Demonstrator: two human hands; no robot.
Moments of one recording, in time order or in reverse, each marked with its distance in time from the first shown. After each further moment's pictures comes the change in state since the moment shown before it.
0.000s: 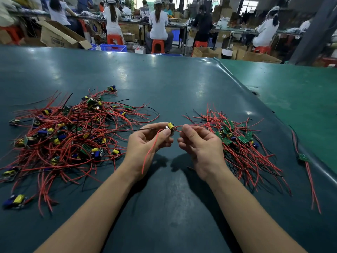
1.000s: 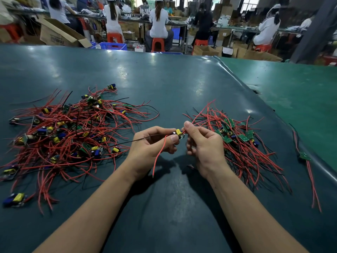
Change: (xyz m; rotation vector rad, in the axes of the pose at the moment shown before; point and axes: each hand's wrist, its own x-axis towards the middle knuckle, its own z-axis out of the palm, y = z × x) left_hand -0.006 0.001 0.003 0.083 -0.122 -0.015; right_hand 0.006 0.001 -0.007 -0.141 -0.003 -0.012
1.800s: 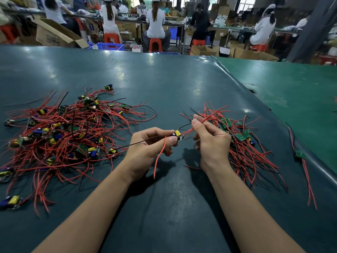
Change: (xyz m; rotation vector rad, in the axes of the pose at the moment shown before) left_hand 0.000 0.003 -0.002 0.038 -0.056 -0.008; right_hand 0.012 -0.001 -0.005 -0.002 0.203 -0.210
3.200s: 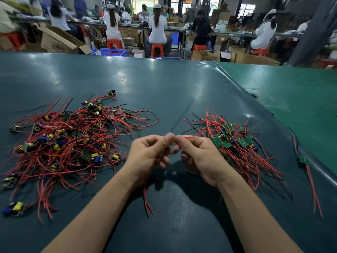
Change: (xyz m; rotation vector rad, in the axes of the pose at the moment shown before) left_hand -0.001 0.009 0.004 -0.023 0.107 -0.145; right_hand -0.015 -0.014 -0.007 -0.186 -0.607 0.258
